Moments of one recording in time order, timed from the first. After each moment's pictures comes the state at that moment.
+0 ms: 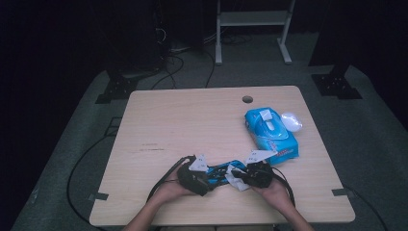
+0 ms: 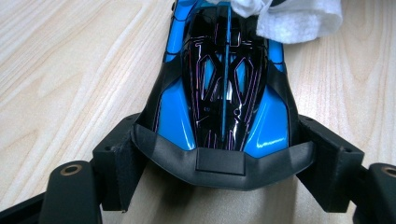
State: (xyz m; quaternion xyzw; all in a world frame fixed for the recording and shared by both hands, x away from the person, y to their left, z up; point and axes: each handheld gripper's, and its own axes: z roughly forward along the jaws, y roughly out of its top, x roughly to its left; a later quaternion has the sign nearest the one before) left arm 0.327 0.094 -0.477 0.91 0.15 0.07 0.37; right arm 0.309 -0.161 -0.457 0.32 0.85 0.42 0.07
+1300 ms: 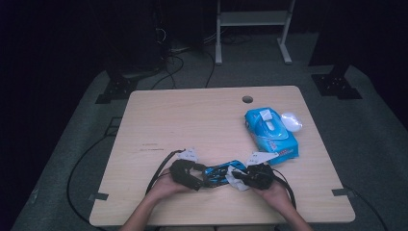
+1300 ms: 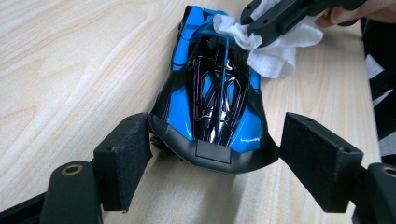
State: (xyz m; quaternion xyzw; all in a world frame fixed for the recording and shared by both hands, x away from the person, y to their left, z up) left arm 0.339 0.119 -0.464 0.87 0.22 -0.03 0.43; right arm 0.305 -0.161 -0.461 0.32 0.84 0.42 0.09
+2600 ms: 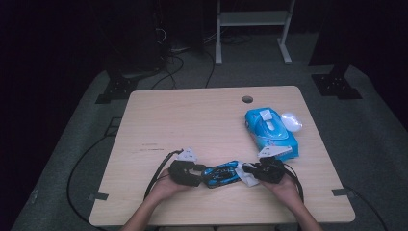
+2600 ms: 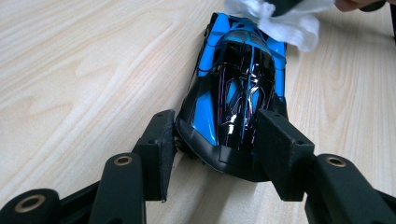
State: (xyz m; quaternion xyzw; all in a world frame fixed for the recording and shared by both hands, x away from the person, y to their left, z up) left arm 0.335 0.119 -0.465 0.87 0.25 0.01 0.43; right arm 0.319 -0.194 -0.458 0.35 0.83 0.43 0.08
